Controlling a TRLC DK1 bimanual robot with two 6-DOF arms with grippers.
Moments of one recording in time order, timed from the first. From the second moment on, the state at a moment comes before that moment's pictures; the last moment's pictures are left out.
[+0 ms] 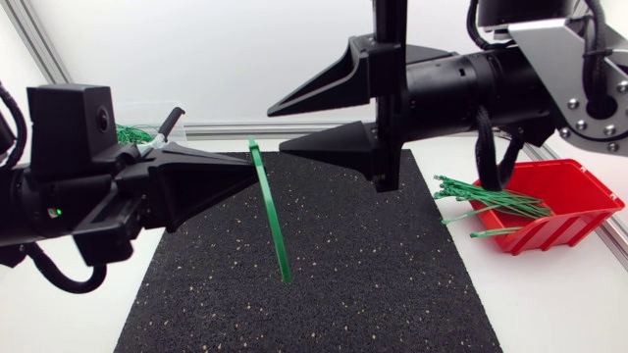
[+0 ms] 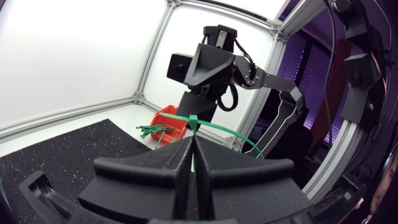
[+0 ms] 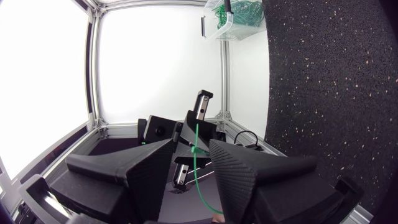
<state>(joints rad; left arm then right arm) -0.46 0.92 0.66 0.13 0.84 -0.27 0.56 1.32 1.10 -0.13 -0.99 1.31</state>
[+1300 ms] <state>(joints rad) -0.68 0.90 0.60 -0.03 0.45 0.33 0.56 1.42 0.99 -0.14 -1.09 0.90</state>
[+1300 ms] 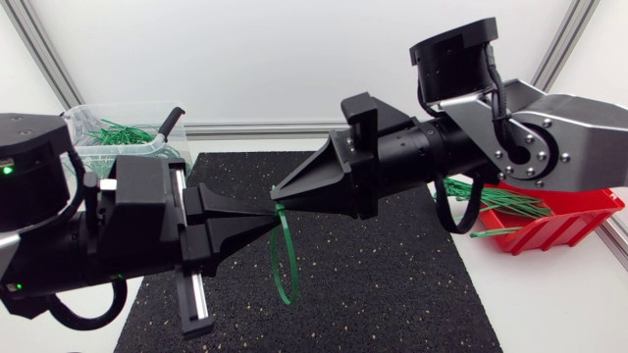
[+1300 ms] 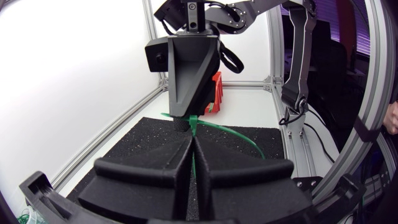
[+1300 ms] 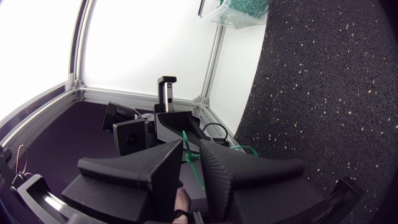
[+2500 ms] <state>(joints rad) -0.72 0.83 0.57 -0.07 0.09 0.42 0.58 1.44 0.96 -0.17 -0.73 0.67</state>
